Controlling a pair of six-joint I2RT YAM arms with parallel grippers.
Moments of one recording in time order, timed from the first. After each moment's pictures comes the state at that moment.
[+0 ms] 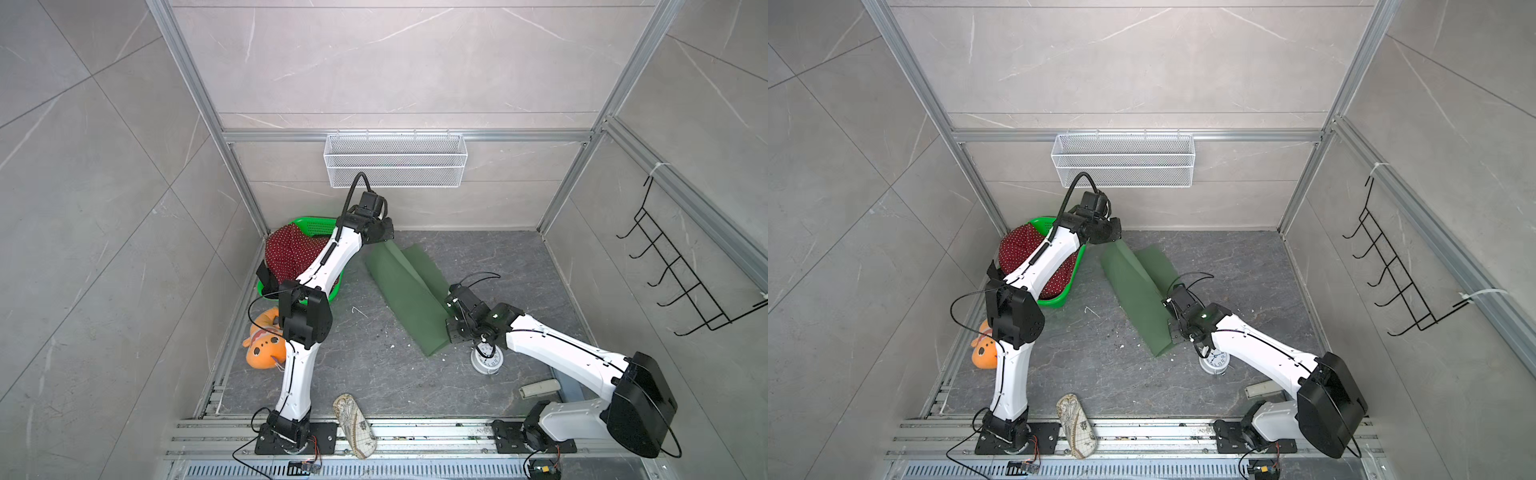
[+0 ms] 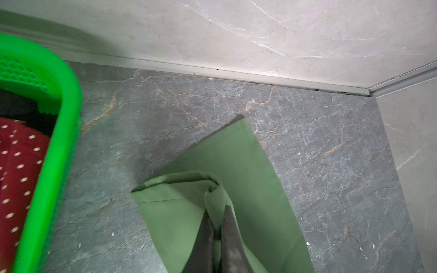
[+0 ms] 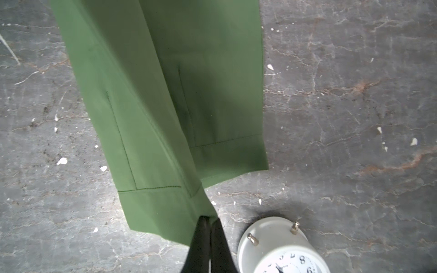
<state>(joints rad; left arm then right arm) -0.42 2.21 2.20 -0.77 0.04 -0.44 0.70 1.36 0.95 -0.72 0.24 0.43</state>
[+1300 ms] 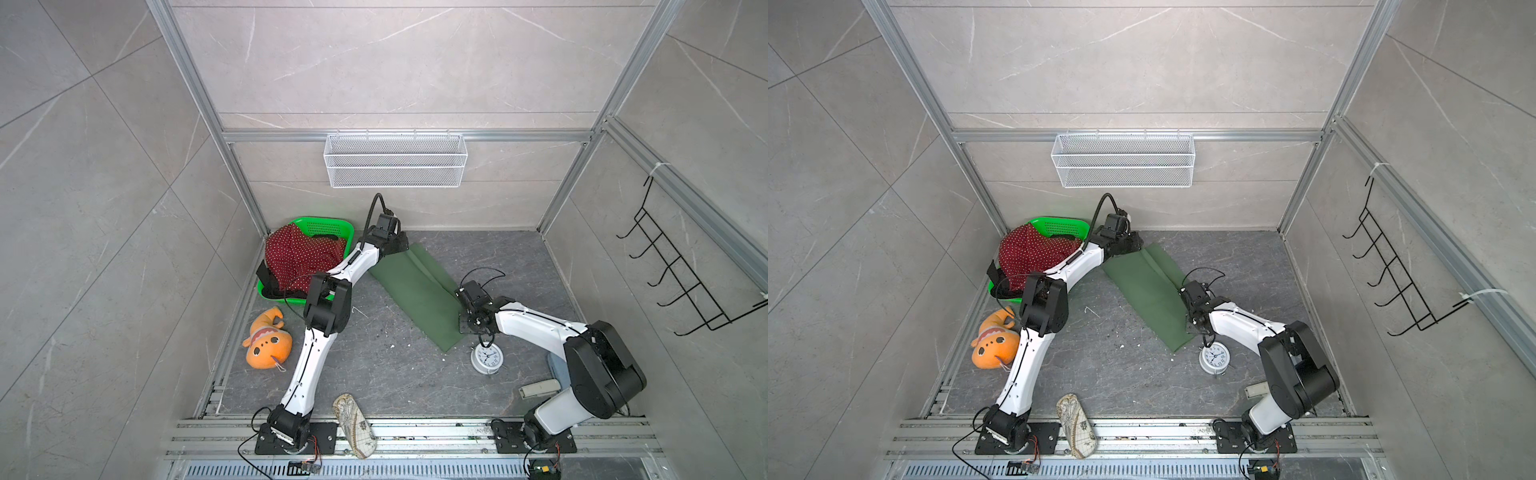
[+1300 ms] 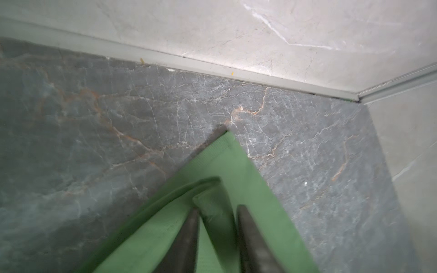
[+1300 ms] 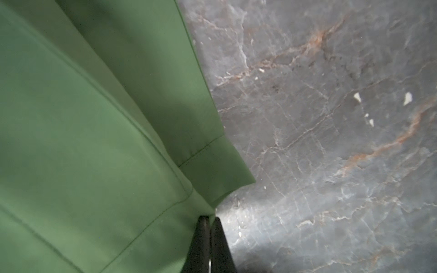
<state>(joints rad) -0.45 2.50 2.21 -0.36 0.16 -0.52 0.47 1.59 0.89 -0.55 0.28 0.50</state>
